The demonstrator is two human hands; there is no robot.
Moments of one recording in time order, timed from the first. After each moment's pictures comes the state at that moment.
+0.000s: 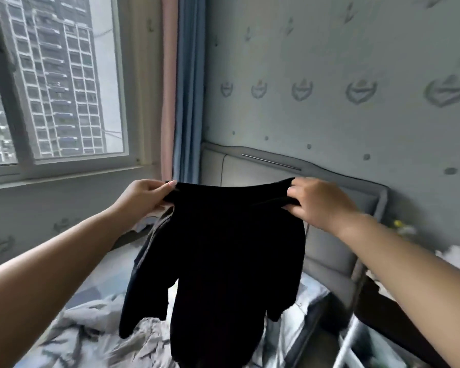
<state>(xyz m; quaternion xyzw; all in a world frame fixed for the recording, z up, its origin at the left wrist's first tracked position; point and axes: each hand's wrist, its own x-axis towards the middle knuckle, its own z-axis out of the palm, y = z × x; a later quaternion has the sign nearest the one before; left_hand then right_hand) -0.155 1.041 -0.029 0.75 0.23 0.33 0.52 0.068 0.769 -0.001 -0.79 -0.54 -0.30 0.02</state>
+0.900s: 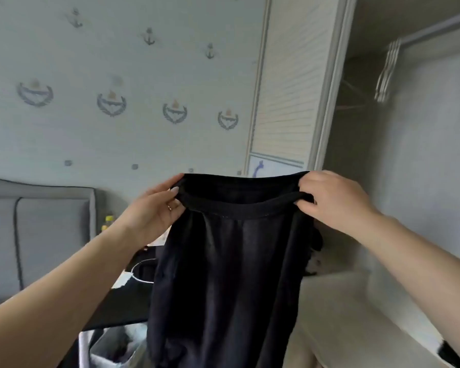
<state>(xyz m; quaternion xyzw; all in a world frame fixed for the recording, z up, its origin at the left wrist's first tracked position) 0.054 0.437 0.017 0.39 -0.24 -0.13 0.88 -0.068 0.120 0.076 -0.92 -0.06 -0.35 -0.14</state>
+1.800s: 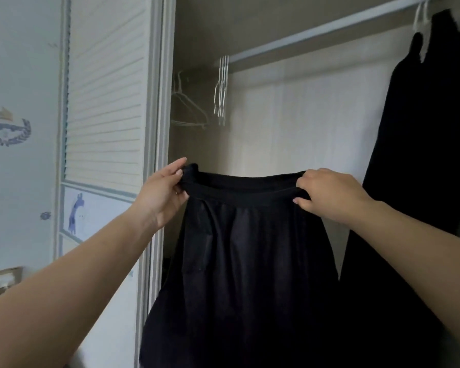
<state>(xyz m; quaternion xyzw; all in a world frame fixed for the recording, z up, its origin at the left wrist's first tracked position) 0.157 -0.046 0.123 0.31 -0.39 -0.28 0.82 -0.113 -0.193 0.153 -0.85 0.32 -0.23 -0.34</state>
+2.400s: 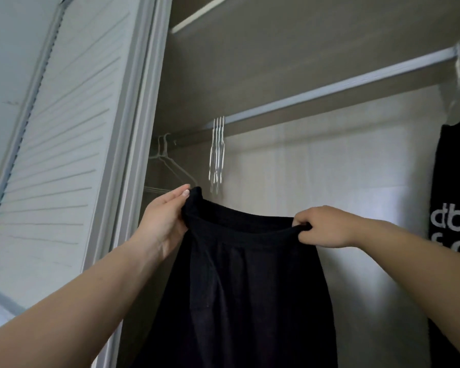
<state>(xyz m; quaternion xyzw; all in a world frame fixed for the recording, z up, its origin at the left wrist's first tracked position) 0.268 -0.214 0.245 0.25 -0.45 -0.24 0.82 0.007 -0.342 0.272 -0.90 0.35 -0.23 -0.11</state>
